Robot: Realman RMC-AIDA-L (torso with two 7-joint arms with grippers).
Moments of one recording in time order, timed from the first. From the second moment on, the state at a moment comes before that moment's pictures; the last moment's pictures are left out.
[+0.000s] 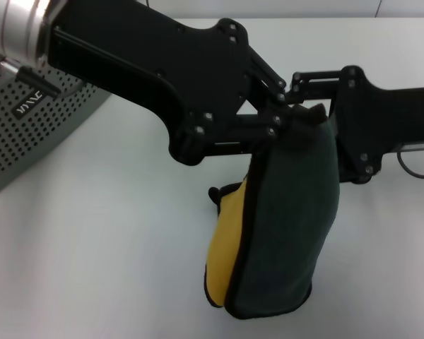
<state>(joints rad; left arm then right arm) -0.65 -2.00 1.13 1.55 1.57 1.95 -2.14 0.71 2.01 -1.01 -0.60 -1.58 -1.85 0.92</state>
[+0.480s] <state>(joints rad) -0.65 -2.00 1.13 1.54 1.60 1.95 -2.14 0.71 2.00 -1.07 -0.65 -1.58 -1.87 0.94</state>
